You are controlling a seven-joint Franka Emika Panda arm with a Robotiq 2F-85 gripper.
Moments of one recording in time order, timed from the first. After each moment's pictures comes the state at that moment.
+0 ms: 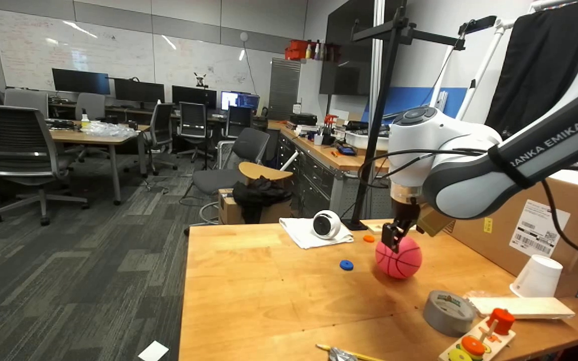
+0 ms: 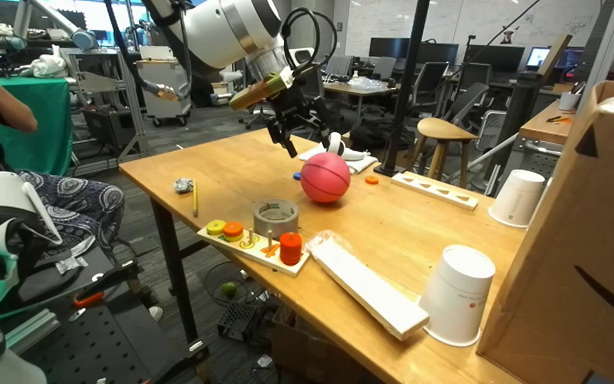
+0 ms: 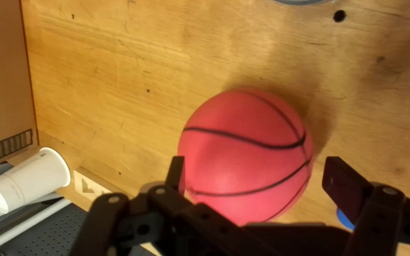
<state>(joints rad) 0.15 0.17 0.04 -2.20 -0.75 2.40 0.47</state>
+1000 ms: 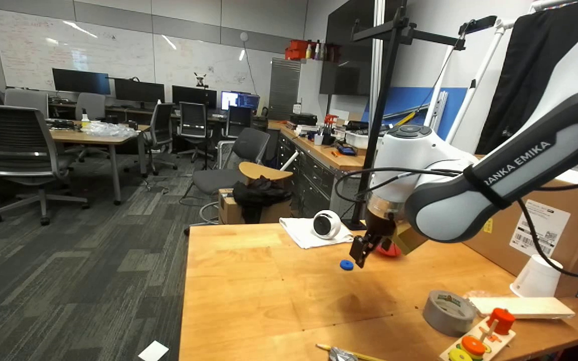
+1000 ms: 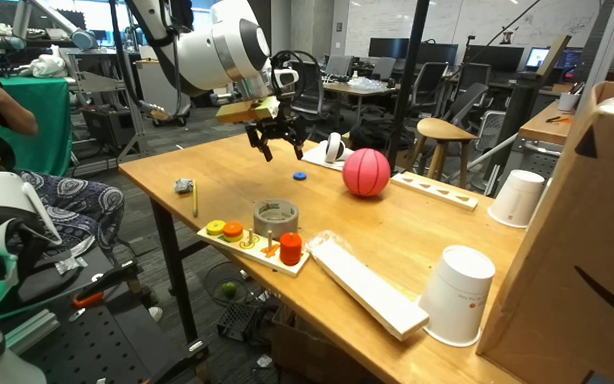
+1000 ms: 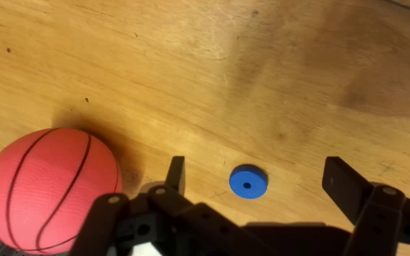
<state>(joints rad) 0.17 0.26 0.07 -2.21 -0.60 2.65 0.41</state>
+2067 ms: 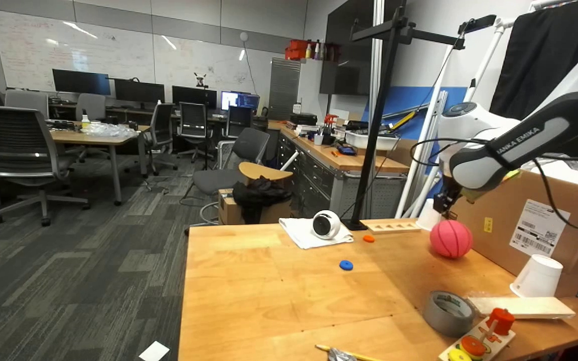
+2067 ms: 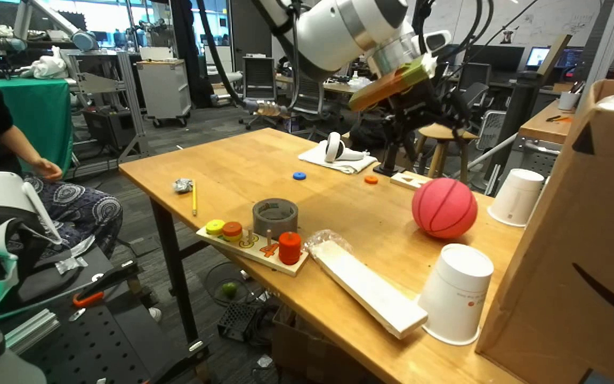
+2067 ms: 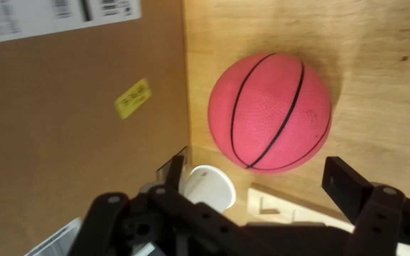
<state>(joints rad) 0.07 0.37 -0.29 -1.87 -0.70 2.44 0.26</state>
